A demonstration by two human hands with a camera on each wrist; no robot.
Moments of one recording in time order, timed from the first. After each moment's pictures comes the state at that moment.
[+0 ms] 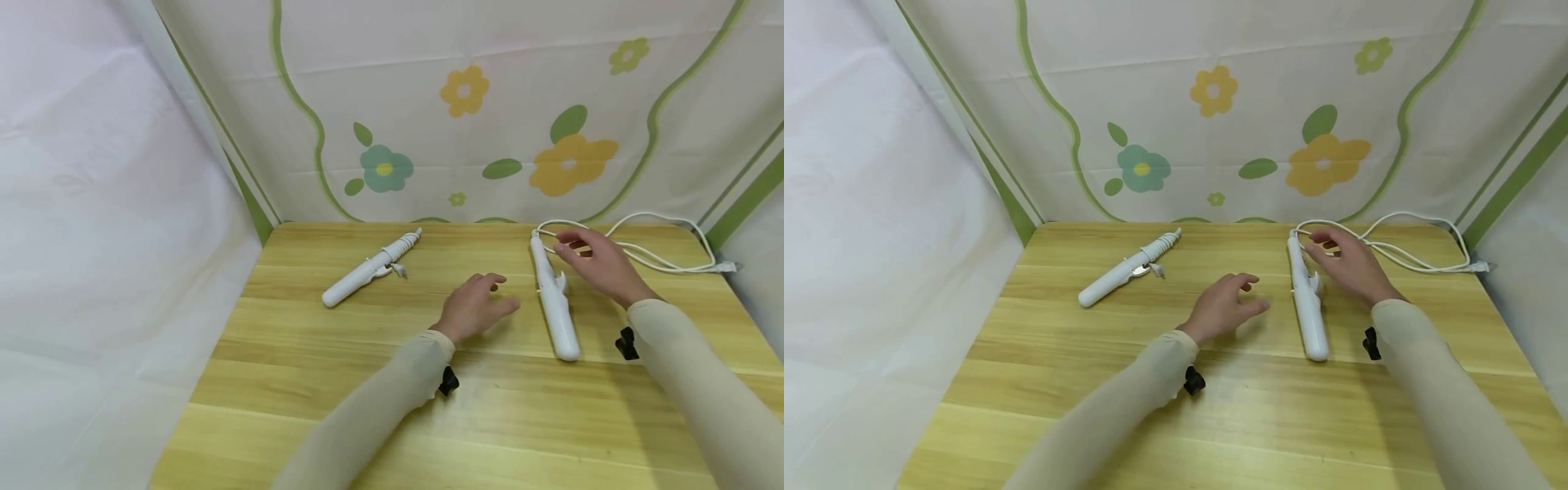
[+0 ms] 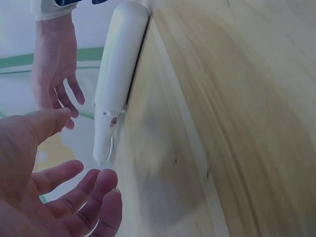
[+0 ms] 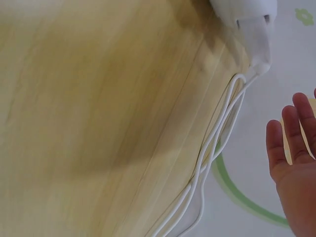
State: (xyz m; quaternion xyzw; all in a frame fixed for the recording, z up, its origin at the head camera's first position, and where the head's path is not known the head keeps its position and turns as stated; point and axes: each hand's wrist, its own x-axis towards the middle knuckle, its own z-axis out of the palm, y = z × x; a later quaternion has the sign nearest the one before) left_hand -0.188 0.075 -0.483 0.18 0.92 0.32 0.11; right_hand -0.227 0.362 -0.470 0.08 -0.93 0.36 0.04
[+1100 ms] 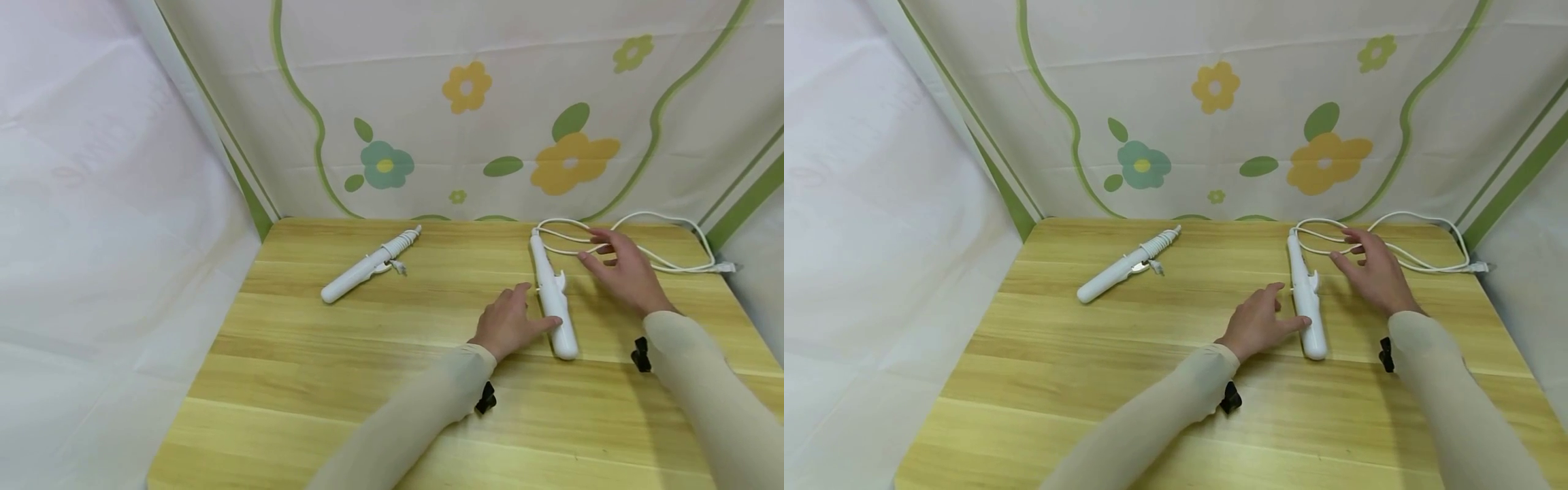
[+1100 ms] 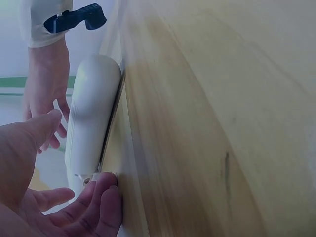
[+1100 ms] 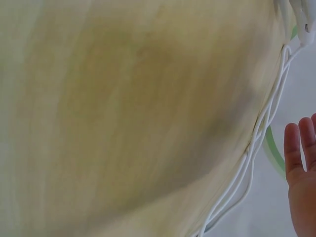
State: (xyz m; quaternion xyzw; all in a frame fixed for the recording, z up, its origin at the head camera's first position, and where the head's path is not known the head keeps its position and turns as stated) left_hand -0.166 0.140 -0.505 0.13 0.93 0.33 0.12; right_hand -0.222 0.406 -0.497 0.06 -0.92 0.37 0.09
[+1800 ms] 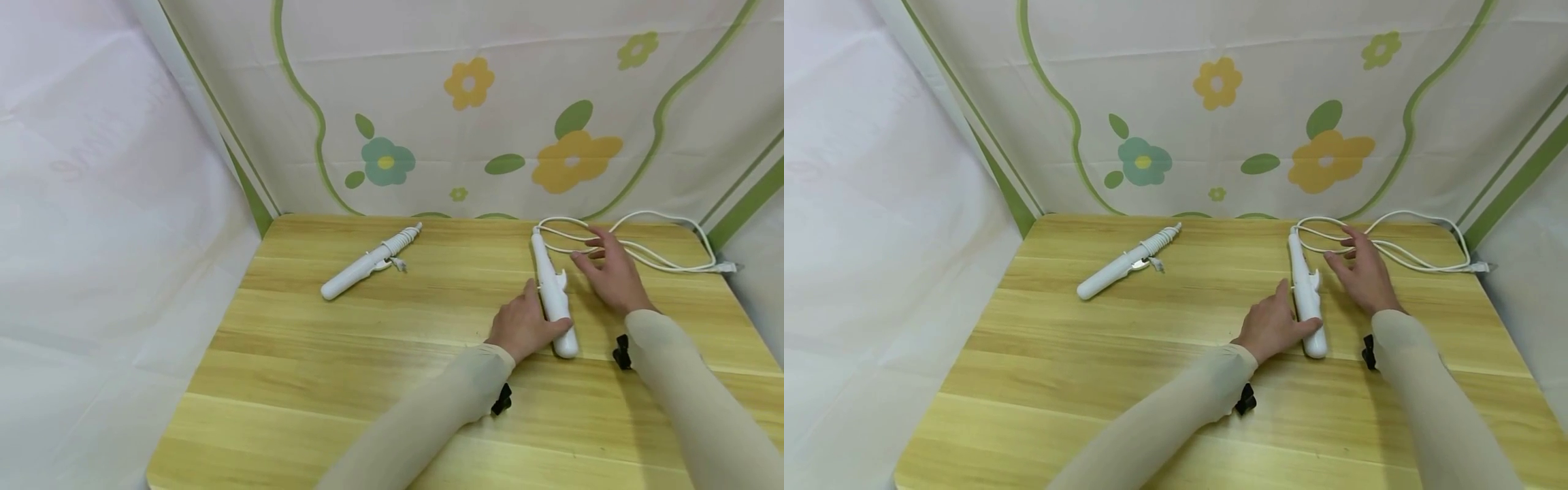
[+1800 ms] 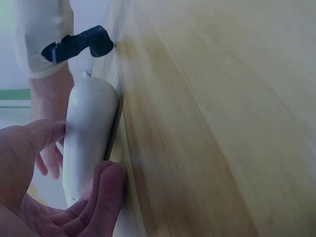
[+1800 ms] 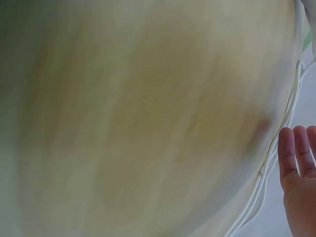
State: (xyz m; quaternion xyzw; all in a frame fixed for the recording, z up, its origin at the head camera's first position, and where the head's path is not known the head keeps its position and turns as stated) left_hand -0.162 0.167 -0.508 0.11 0.95 0.28 0.09; right_hand -0.230 0.394 -0.519 0.03 -0.92 0.38 0.08
